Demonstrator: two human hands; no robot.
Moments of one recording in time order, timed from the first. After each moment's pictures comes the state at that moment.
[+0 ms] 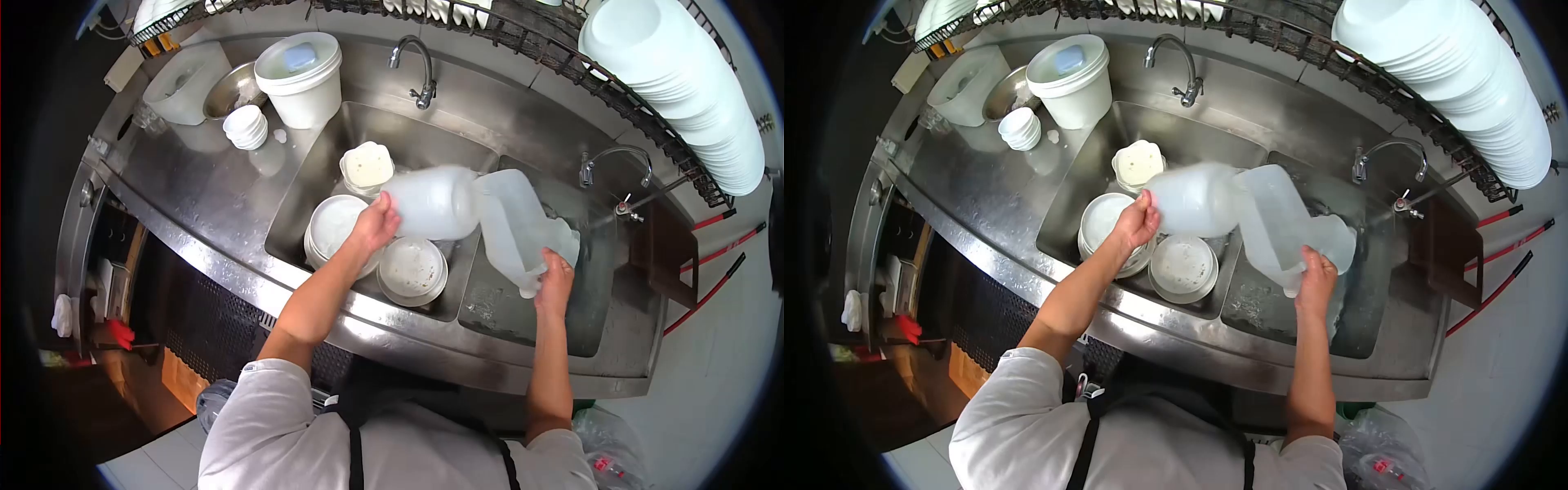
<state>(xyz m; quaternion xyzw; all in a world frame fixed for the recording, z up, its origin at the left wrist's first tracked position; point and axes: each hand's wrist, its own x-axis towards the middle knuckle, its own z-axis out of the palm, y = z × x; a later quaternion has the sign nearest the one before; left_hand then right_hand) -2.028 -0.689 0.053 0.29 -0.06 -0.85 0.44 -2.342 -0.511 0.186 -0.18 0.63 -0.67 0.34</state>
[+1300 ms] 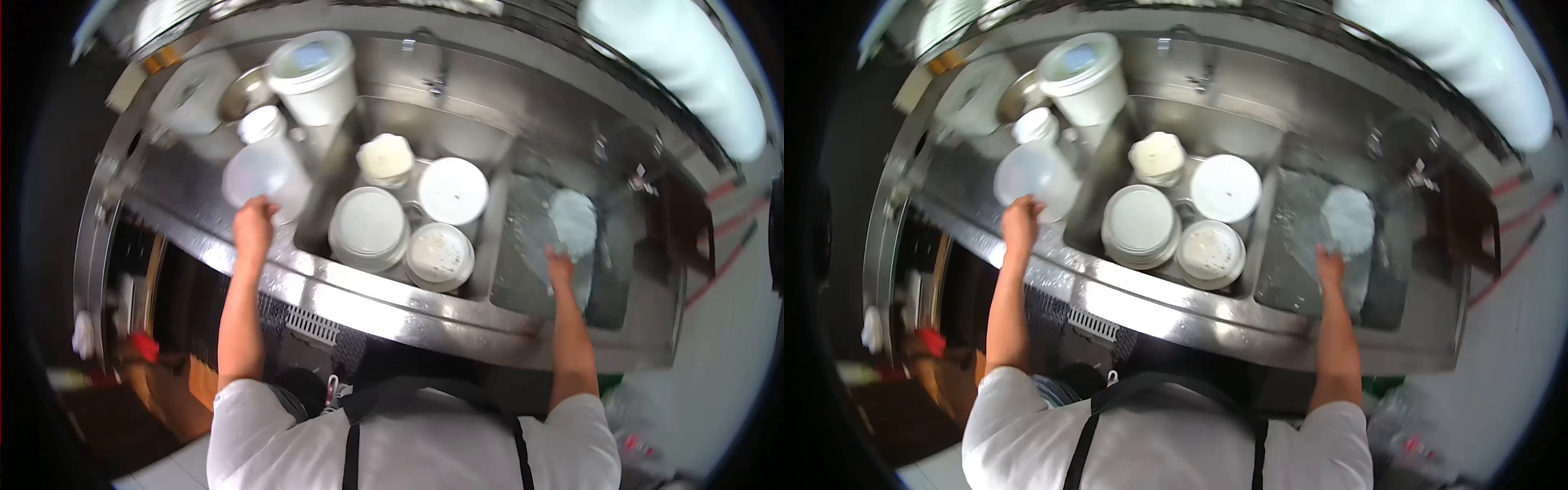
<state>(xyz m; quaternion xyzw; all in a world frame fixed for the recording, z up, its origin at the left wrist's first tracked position) -1.772 -0.651 0.197 0.65 -0.73 0.03 0.22 -2.443 -0.481 -0.032 -0.35 0.91 -0.18 0.09</state>
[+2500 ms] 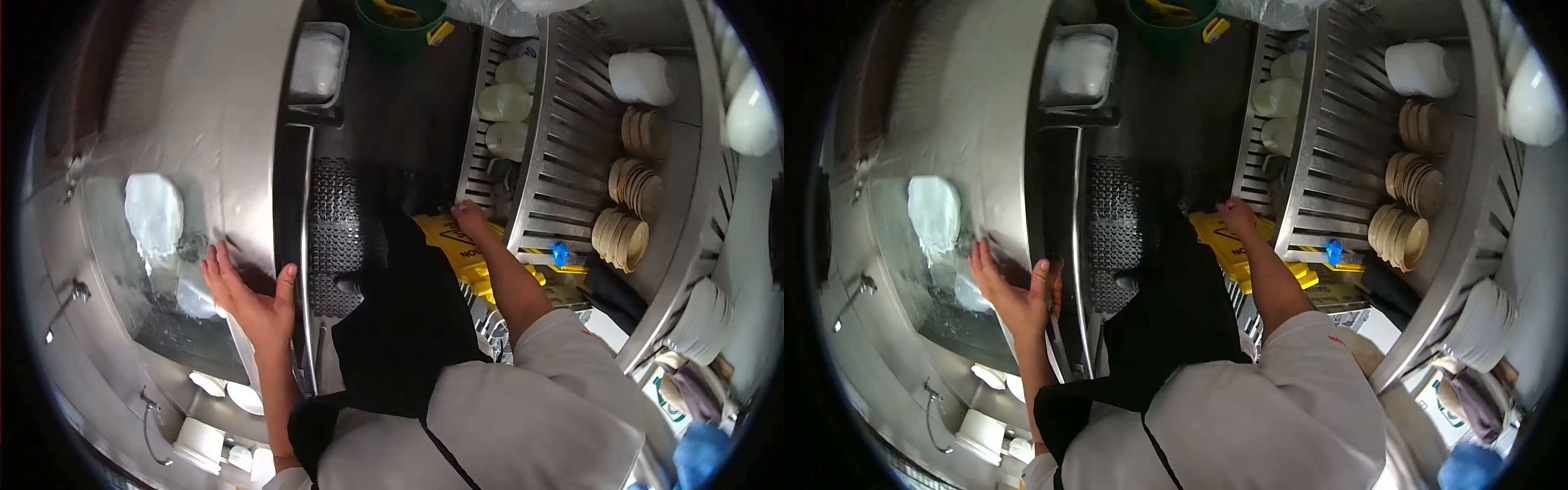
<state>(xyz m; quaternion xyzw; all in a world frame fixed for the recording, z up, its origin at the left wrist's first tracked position) -2.405 -0.258 0.113 0.02 -0.98 -0.21 0.02 -2.273 0.141 -0.208 0.34 0.84 -0.33 0.28</state>
